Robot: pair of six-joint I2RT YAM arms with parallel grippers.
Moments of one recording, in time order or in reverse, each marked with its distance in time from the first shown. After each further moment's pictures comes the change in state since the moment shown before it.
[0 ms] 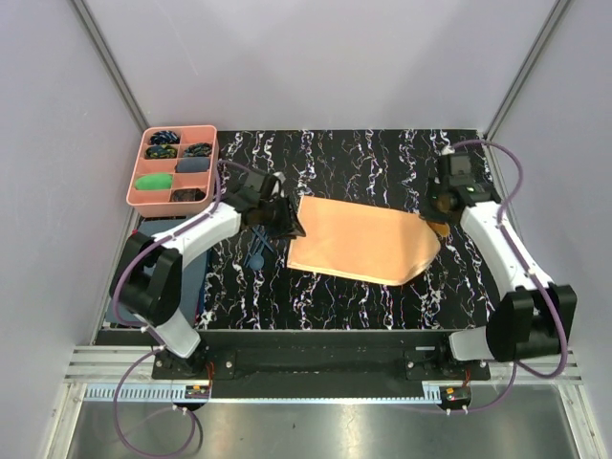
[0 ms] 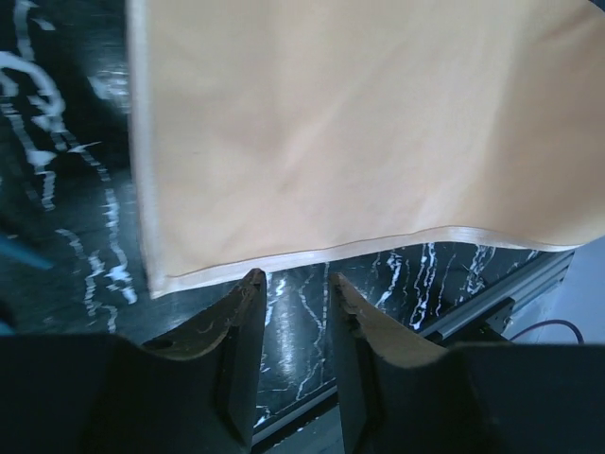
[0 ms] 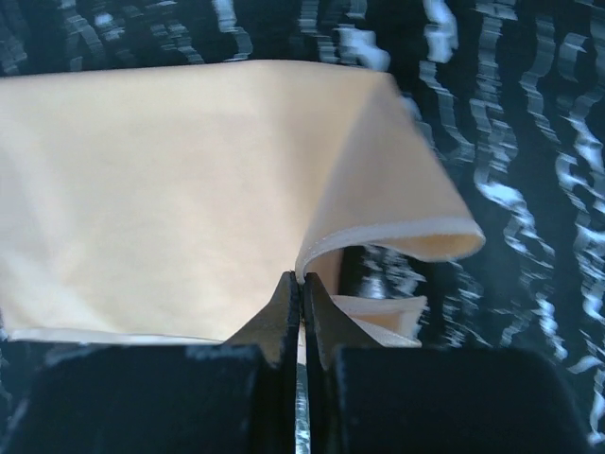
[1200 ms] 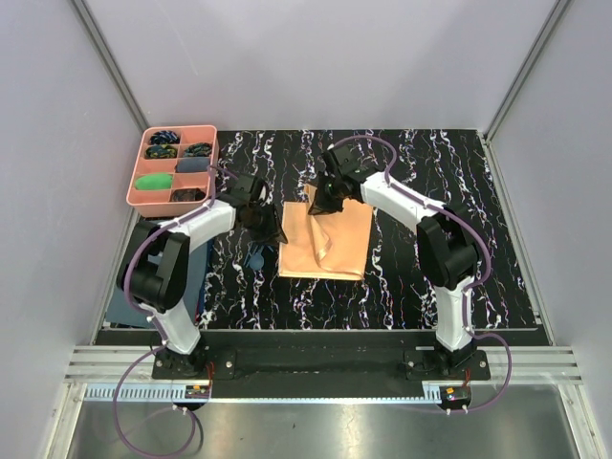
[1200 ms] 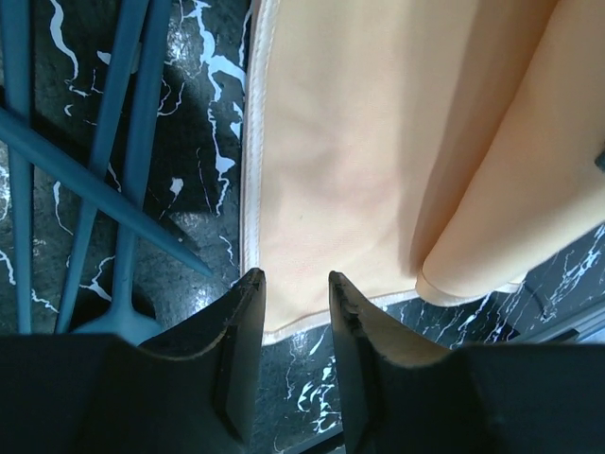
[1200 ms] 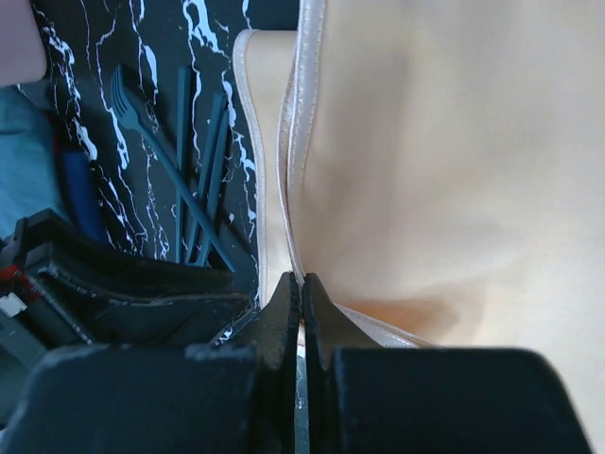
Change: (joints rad) left arm 0.130 0.071 -0.045 -0.047 -0.021 0.106; right arm 0.478 0.674 0.484 0.199 -0.289 0.355
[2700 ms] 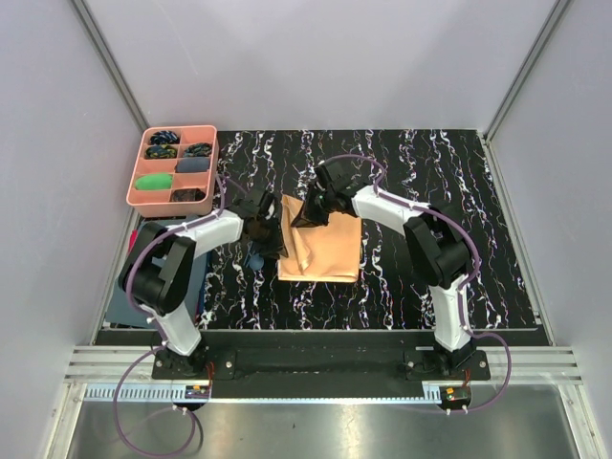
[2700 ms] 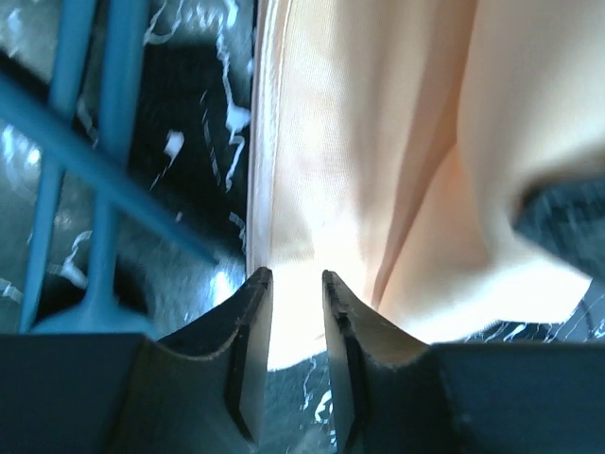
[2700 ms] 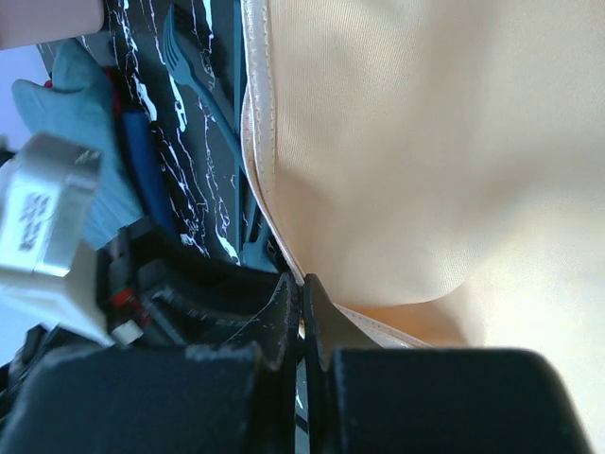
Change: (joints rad) left arm -0.076 0.014 -0.081 0.034 -0.086 -0.040; right arm 0.046 0.037 -0.128 0.230 -0.179 0.171
